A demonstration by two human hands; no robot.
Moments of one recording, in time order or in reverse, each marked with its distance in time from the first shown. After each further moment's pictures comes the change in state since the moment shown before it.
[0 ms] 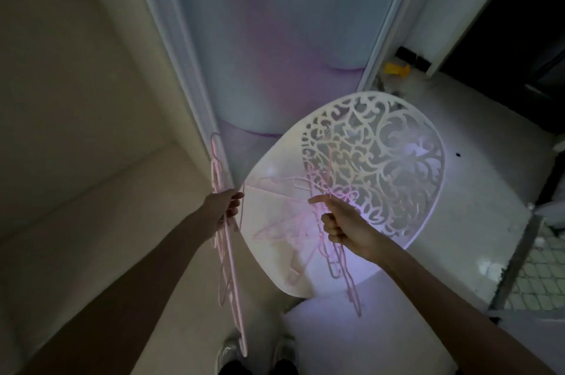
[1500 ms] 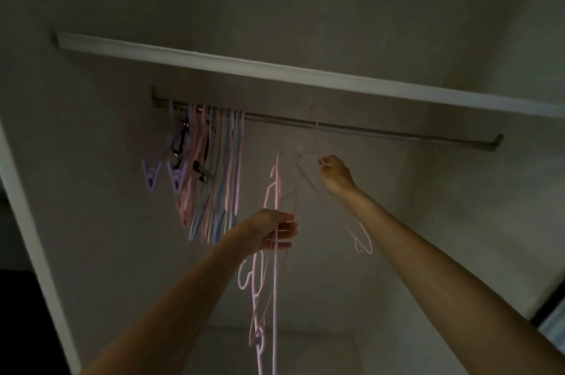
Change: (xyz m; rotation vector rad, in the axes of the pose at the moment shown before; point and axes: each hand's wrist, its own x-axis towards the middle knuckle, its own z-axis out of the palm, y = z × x) left_hand -0.285 0.227 -0.533 -0.385 0.251 0.479; right_hand -0.052 -0.406 0.709 -0.783 -0.065 -0.927
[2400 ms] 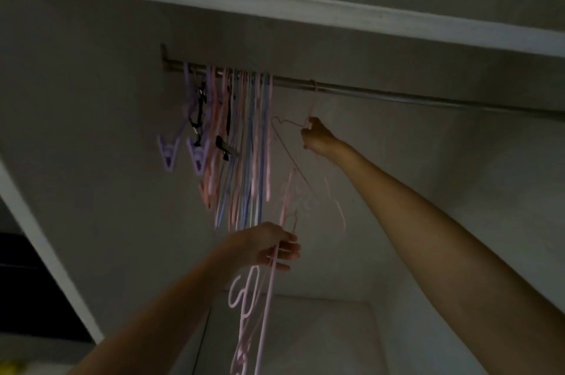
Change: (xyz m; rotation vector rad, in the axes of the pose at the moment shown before) left_hand 0.034 -0.044 -0.068 0.148 0.001 -0.258; right_hand 0.053 -0.047 0.087 -0.074 -0.311 0.001
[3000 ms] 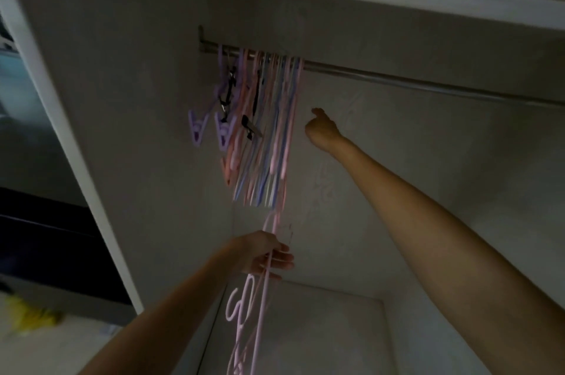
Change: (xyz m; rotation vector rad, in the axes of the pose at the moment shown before) left_hand -0.007 -0.058 -0.025 -0.110 0.037 -0.115; right_hand -0.015 -0.012 0.037 -0.006 -0.007 -0.081
